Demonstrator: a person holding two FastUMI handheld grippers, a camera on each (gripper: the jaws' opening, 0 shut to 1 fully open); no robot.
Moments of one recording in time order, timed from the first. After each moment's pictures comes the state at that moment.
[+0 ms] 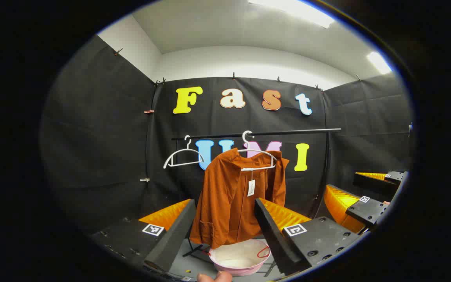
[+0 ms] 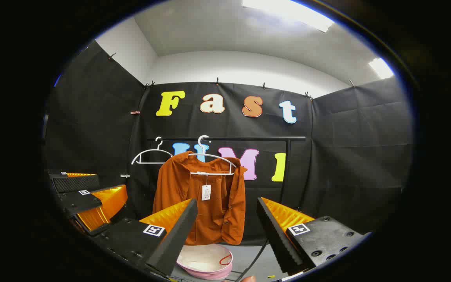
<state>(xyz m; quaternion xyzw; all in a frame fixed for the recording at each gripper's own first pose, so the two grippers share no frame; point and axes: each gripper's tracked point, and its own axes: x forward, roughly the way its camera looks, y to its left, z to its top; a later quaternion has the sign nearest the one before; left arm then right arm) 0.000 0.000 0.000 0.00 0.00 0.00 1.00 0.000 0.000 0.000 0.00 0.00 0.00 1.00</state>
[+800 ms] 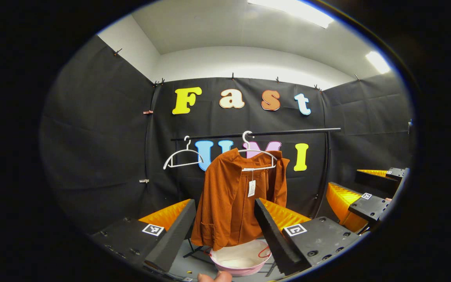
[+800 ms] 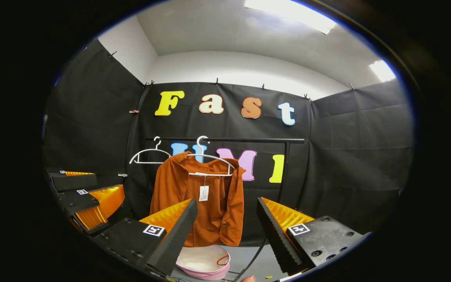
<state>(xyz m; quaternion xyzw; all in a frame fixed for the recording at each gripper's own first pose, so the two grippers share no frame) 0.001 0.007 -0.001 0.00 0.00 0.00 1.00 0.000 0.001 0.000 -0.01 0.00 0.00 1.00</state>
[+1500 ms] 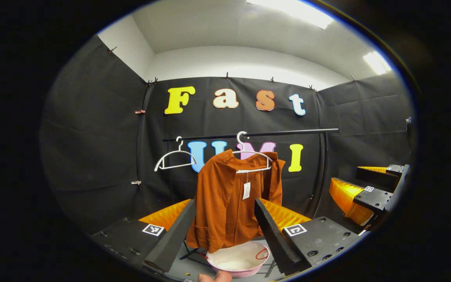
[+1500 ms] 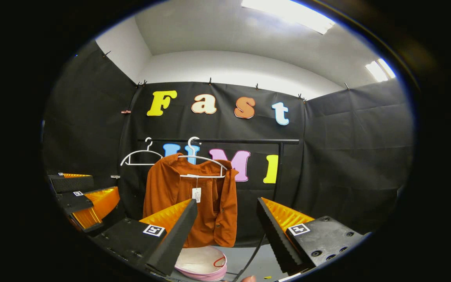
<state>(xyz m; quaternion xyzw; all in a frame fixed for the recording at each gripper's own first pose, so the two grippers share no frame) 0.039 -0.005 0.004 0.00 0.00 -0.04 1.00 0.032 -0.020 0.007 0.00 0.00 -0.03 1.00</state>
